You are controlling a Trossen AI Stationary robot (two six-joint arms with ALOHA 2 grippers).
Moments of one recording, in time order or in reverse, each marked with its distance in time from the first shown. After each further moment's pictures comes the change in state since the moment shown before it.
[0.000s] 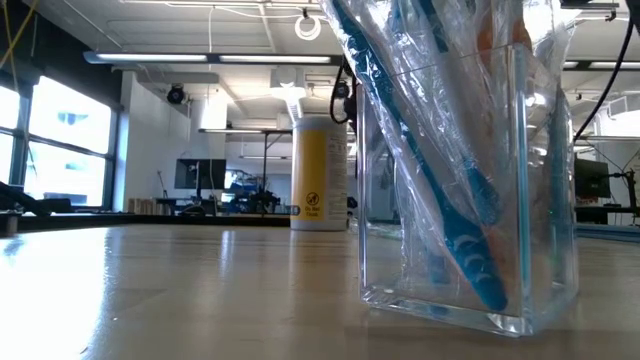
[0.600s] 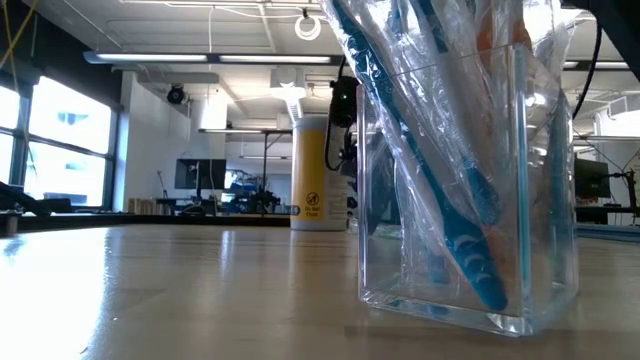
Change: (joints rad) left arm 0.000 0.006 0.000 -0.052 0.015 0.007; right arm -0.004 0.184 -0.001 0.016 0.082 0.042
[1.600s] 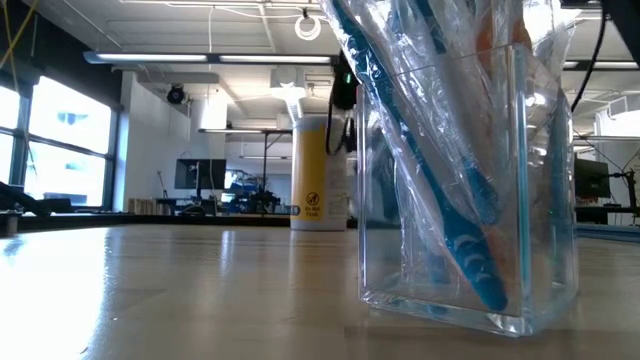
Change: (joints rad) left arm 0.000 0.000 -0.045 0.021 -0.007 -0.001; right arm 0.065 -0.019 -0.010 -0.057 0.201 -0.126
